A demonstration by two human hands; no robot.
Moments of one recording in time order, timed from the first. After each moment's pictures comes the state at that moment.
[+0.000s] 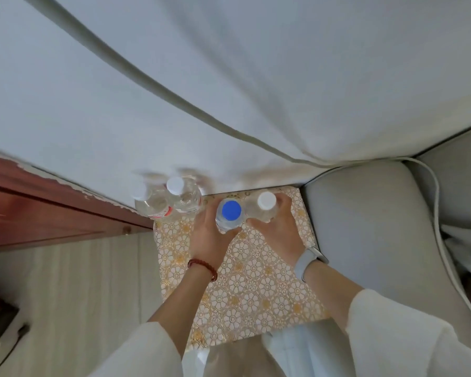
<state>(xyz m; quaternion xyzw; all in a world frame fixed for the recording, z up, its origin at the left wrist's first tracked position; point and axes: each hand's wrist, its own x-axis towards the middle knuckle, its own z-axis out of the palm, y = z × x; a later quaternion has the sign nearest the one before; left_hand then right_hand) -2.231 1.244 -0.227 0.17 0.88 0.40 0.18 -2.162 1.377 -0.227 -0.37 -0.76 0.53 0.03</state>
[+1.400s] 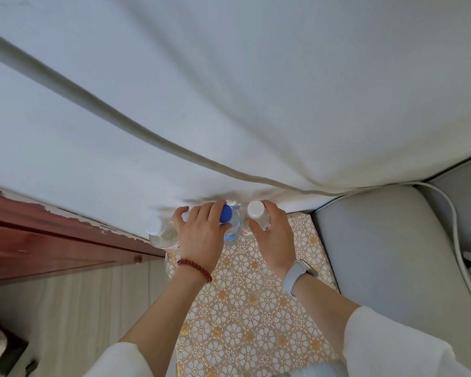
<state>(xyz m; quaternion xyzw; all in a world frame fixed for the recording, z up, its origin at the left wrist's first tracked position) -2.299 1.248 -0.203 0.34 0.92 0.16 -0.10 -2.212 1.363 -0.208 -0.35 -0.80 0.47 0.12</state>
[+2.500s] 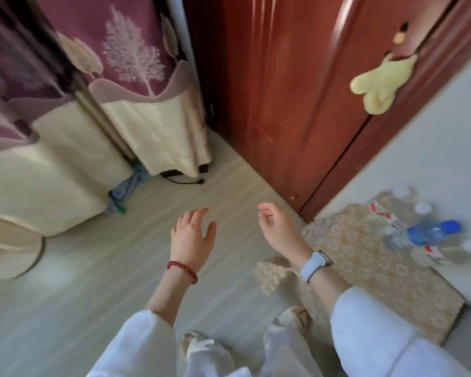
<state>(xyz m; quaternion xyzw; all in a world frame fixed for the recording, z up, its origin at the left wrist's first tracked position) -1.988 0.813 -0.054 -0.26 0.92 0.27 -0.07 -2.087 0.974 -0.036 0.15 -0.88 0.40 -0.22</state>
